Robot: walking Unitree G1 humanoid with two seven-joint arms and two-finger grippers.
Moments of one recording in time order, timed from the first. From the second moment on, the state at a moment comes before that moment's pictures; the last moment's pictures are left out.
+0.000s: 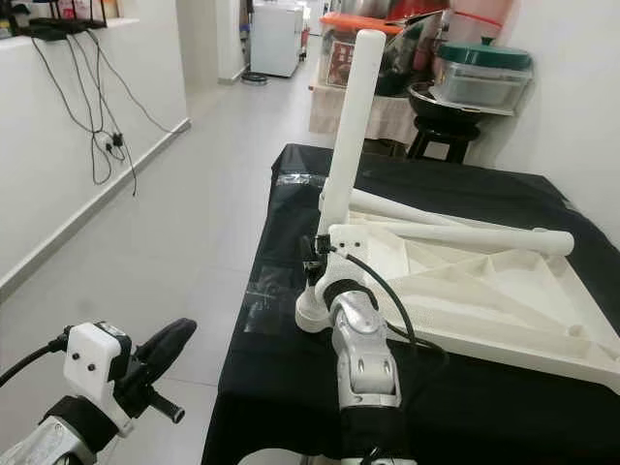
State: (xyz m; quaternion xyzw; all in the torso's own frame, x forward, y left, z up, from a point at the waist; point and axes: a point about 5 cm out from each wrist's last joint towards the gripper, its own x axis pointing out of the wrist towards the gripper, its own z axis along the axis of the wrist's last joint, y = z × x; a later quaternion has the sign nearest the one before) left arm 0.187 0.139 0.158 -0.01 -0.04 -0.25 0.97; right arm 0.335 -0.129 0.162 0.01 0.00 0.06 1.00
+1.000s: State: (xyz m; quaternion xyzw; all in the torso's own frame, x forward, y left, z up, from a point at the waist) left arm 0.188 0.137 0.155 -0.02 -0.04 -0.25 0.97; right arm 0.373 -0.158 0.181 0.02 0.07 0.49 0.87
